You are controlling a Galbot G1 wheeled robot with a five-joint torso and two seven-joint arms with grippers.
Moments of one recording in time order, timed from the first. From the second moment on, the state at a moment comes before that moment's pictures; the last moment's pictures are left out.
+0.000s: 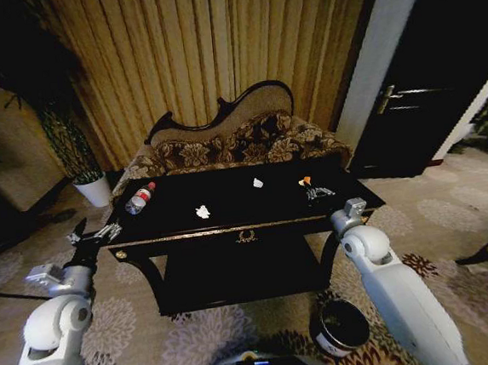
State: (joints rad) left arm 1.44 -1.12 -0.96 -2.09 -0.66 0.19 0.02; right arm -1.08 1.07 0.52 1.89 0.50 -0.27 0.00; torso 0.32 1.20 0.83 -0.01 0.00
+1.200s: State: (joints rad) left arm 1.42 -1.15 -0.97 -2.10 -0.66 0.20 0.03; right arm -1.21 1.13 0.60 1.76 0.43 -0.23 0.00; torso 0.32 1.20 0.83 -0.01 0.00
